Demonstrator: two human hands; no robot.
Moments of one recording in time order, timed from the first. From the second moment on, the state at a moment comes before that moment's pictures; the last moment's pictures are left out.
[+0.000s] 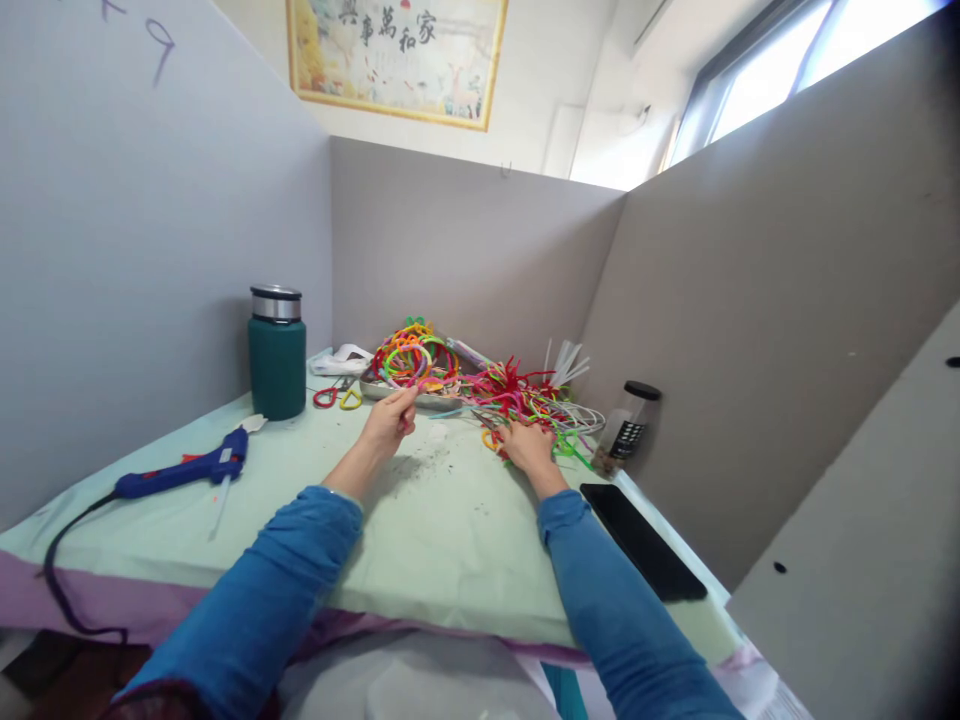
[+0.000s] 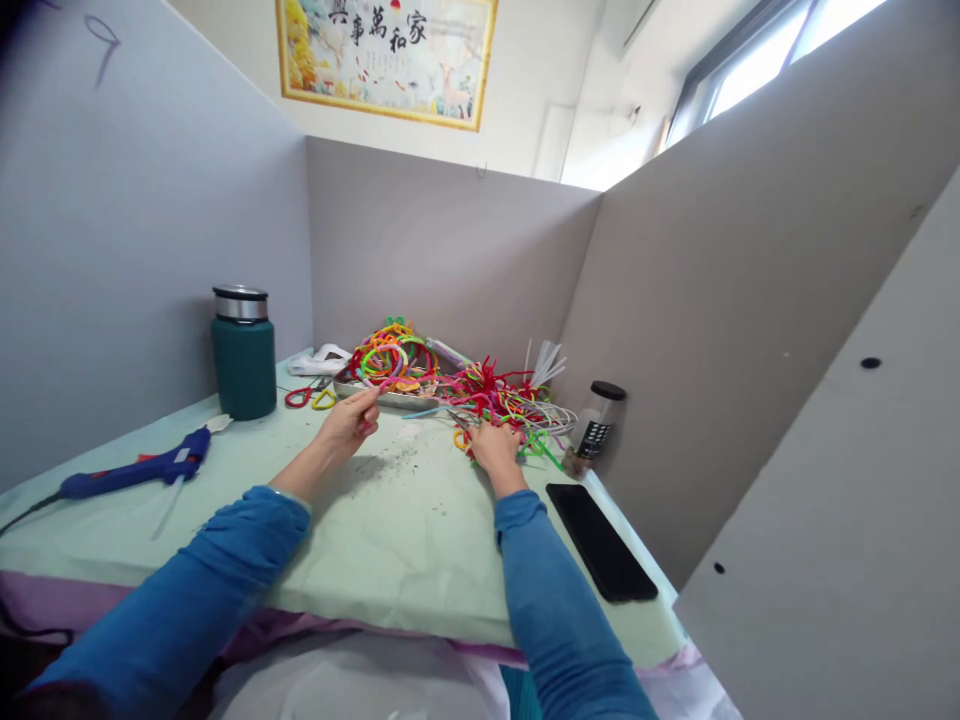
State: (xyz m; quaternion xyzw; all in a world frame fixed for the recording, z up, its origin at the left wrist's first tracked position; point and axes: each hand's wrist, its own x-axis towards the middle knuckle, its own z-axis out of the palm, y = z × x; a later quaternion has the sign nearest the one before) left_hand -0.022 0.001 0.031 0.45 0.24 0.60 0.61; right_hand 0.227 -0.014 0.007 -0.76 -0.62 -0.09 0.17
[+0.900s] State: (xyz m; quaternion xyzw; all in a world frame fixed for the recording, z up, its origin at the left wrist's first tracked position) left_hand 0.009 0.005 -0.003 0.72 0.41 0.45 0.34; right_hand 0.153 -0.019 0.003 -0.42 -0.61 0.30 0.61
